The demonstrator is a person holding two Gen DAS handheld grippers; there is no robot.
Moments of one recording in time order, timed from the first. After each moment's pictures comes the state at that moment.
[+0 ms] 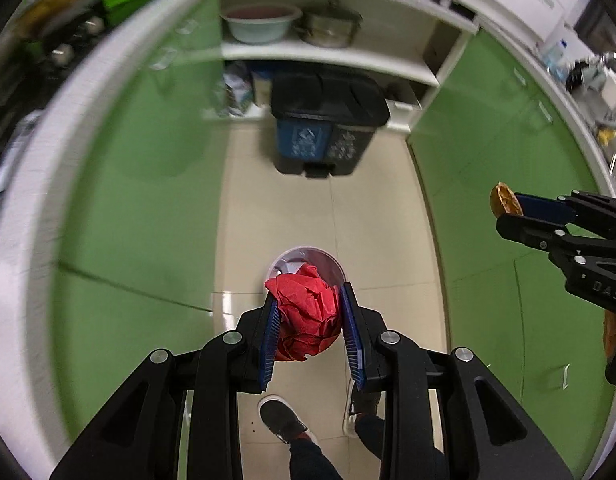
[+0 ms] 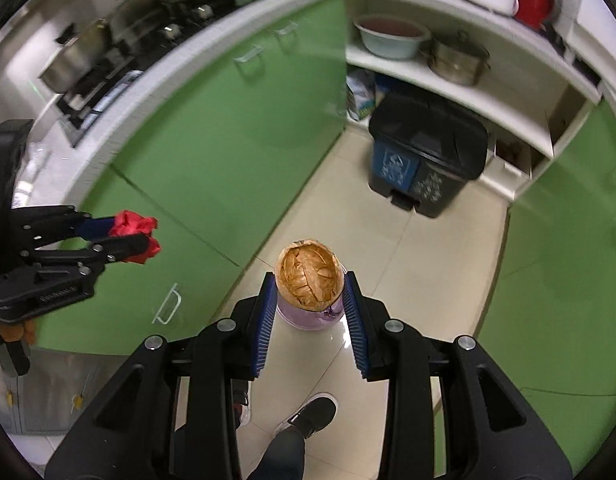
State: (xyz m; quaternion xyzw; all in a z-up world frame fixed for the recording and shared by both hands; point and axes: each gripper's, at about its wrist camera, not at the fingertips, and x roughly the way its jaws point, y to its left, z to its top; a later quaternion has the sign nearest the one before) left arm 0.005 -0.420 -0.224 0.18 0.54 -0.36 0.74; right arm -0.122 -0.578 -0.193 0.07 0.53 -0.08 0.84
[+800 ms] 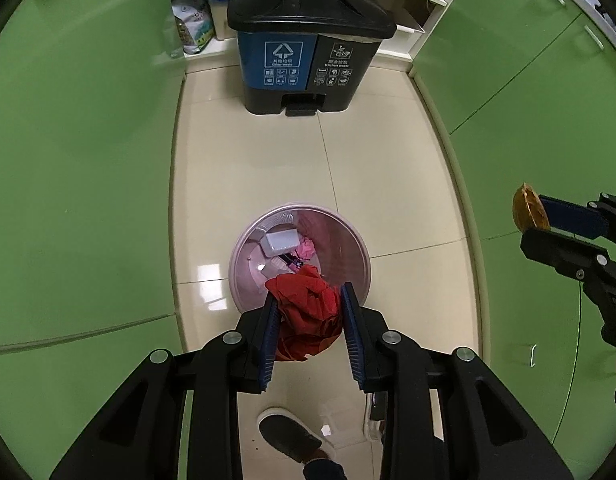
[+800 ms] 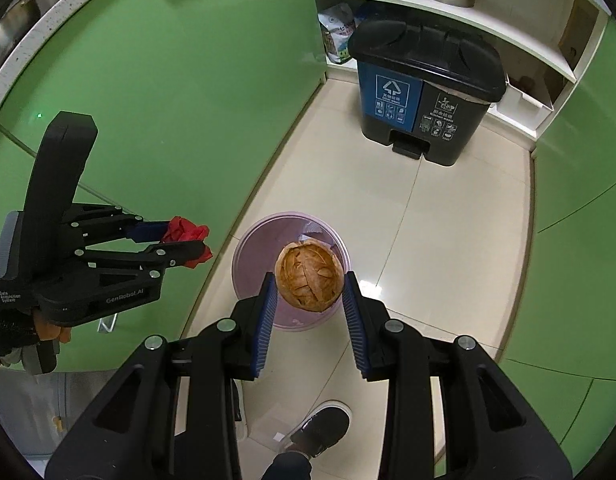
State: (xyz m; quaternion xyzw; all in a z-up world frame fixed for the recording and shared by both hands) left arm 0.033 -0.483 -0.442 0.22 0.59 -0.38 0.68; right arm -0.101 -0.636 -0.403 0.12 0.55 -0.10 0.82
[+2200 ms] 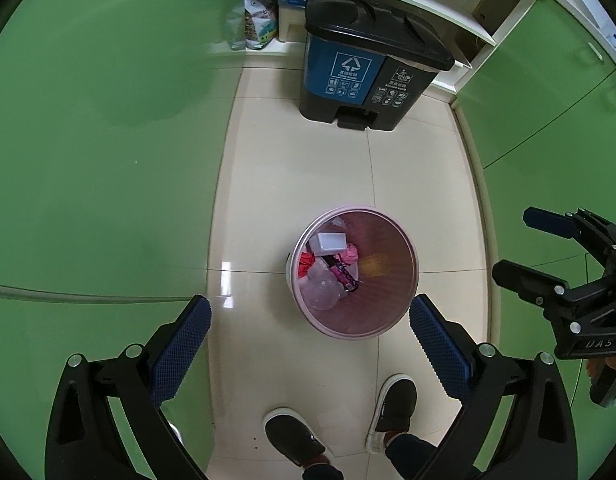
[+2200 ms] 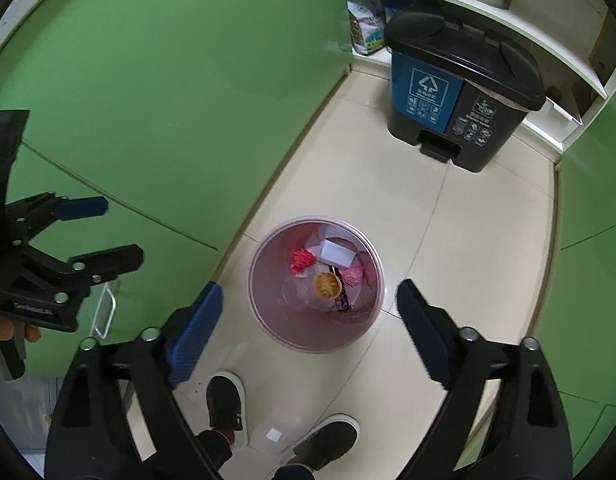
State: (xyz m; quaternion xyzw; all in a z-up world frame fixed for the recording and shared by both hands) left arm 0.076 -0.417 -0.447 0.17 0.59 -0.33 0.72; right arm -0.055 -0.605 -0.447 0.11 0.57 -0.07 0.81
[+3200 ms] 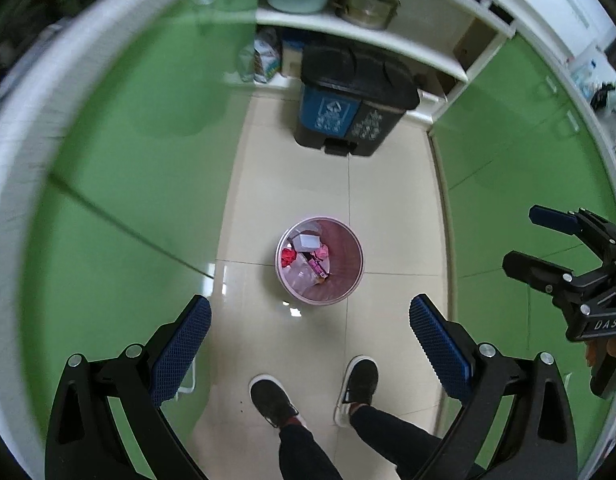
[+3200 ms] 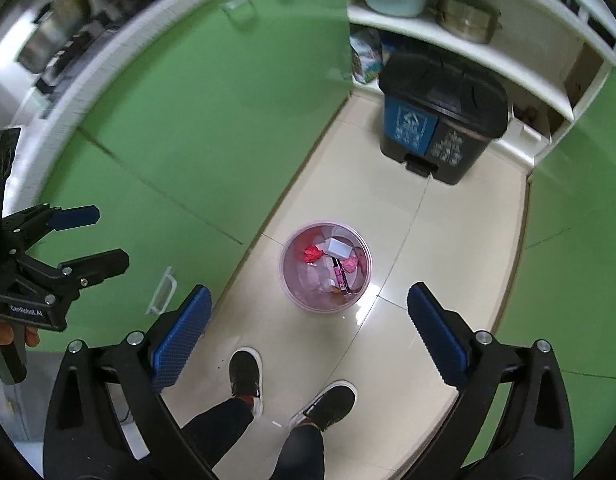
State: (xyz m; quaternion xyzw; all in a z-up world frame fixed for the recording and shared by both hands) left arm 0.010 -0.361 -0.243 0.13 0.58 -0.31 0.74; right arm -0.115 -0.560 -0.236 0.09 0.55 -0.06 0.83
